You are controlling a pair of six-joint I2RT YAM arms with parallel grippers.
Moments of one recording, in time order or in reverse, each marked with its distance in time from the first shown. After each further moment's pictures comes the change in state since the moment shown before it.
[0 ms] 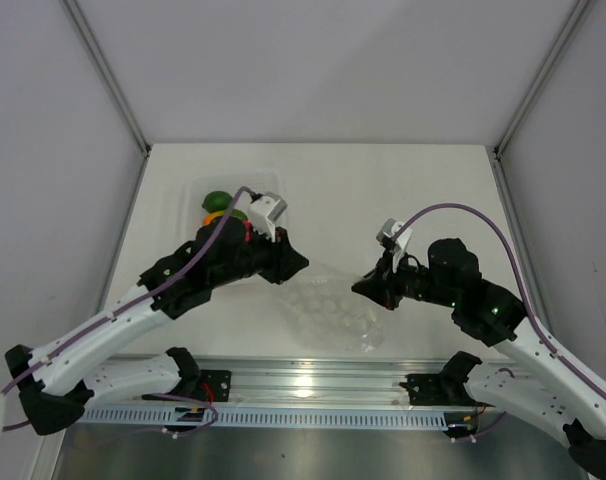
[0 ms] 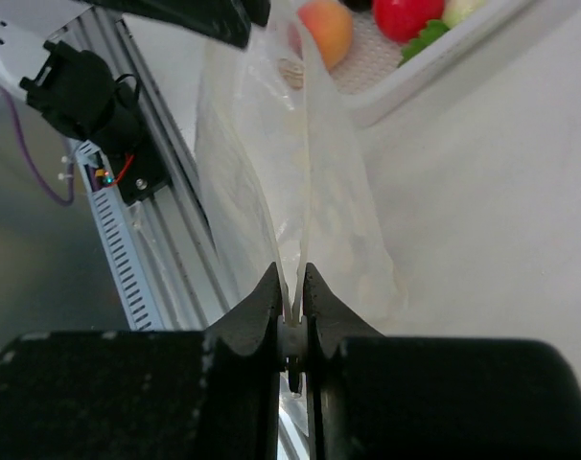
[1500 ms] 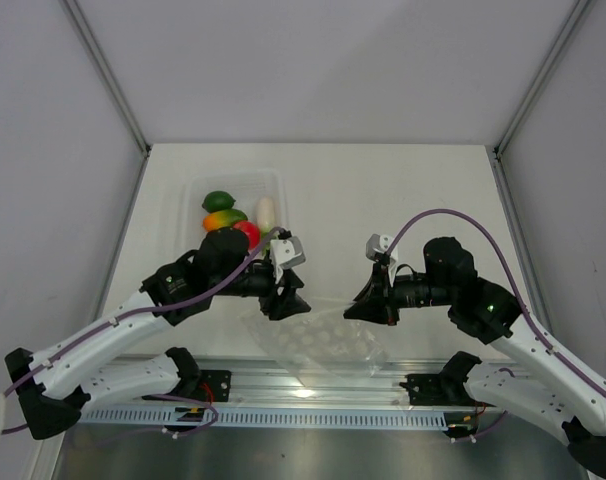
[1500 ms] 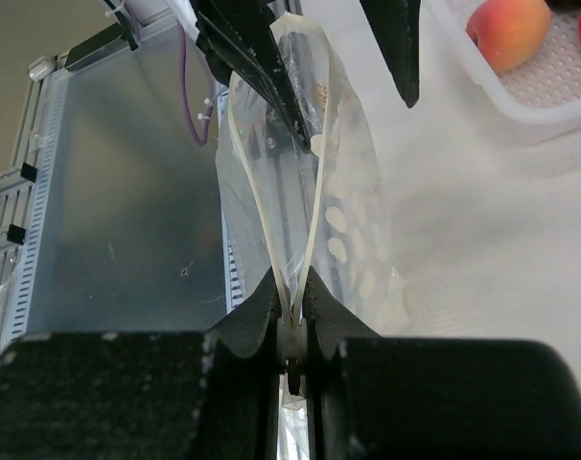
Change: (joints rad) left arm -0.002 -0.097 -0.115 -0.027 0.366 0.472; right arm 0.003 0.023 0.000 0.008 -0.394 -0.034
